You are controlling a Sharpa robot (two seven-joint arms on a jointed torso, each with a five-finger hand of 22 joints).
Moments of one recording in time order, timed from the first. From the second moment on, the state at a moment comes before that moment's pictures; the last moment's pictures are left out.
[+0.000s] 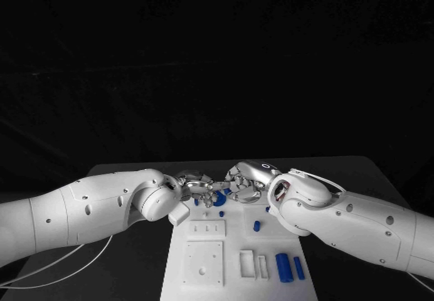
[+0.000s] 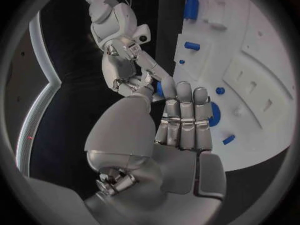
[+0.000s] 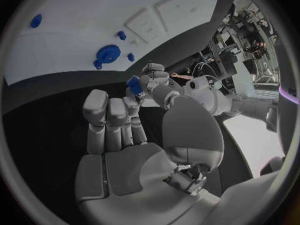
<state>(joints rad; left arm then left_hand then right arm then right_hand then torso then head) 1.38 -0.73 -0.17 1.40 -0.25 -0.11 -0.15 1.26 -0.07 0.11 0.29 0.24 0.97 0.09 0.32 0.41 1.33 -0.01 0.60 0.56 1.14 -0.09 0.87 0.85 0.07 0.89 -0.12 0.83 1.31 1.28 -0.55 -0.03 1.42 -1.52 -0.30 -0.18 1.07 -0.17 0.75 -0.19 0.09 0.98 0.08 0.34 0.46 1.12 -0.01 1.13 1.17 1.31 -0.12 1.24 1.00 0.15 1.32 -0.10 1.05 1.31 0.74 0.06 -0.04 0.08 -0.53</state>
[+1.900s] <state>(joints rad) 1.38 -0.73 -0.17 1.40 -0.25 -0.10 -0.19 1.09 -0.09 0.20 0.09 0.79 1.03 0.06 0.38 0.79 1.16 -0.04 0.77 0.66 0.98 -0.06 1.07 0.80 0.05 0.76 -0.08 0.90 1.31 1.28 -0.53 -0.04 1.41 -1.51 -0.29 -0.17 1.06 -0.19 0.75 -0.19 0.09 0.98 0.08 0.34 0.47 1.12 -0.01 1.13 1.17 1.31 -0.12 1.24 1.00 0.15 1.32 -0.11 1.05 1.31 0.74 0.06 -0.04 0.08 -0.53</state>
